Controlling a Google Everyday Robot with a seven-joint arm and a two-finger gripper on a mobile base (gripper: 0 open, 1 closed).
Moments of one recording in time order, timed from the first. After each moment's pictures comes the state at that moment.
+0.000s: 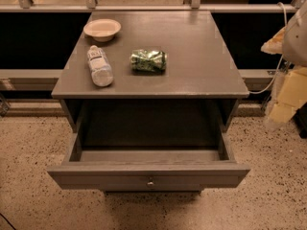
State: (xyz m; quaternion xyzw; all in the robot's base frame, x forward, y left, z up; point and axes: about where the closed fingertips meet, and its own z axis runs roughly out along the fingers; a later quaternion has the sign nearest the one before) arm 0.438 -0.217 0.976 -0.60 0.78 -0.03 0.16
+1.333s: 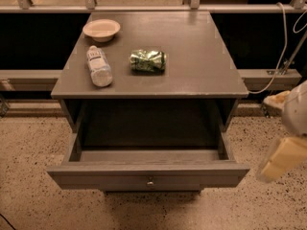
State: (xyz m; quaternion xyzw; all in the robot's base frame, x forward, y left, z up) arm 0.395 -0.230 0.878 -0.56 0.81 0.00 0.18
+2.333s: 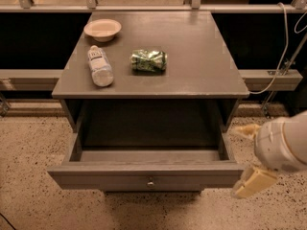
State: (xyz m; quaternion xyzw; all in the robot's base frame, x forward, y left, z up) arm 0.386 -0.198 0.806 -0.61 0.75 0.06 0.23
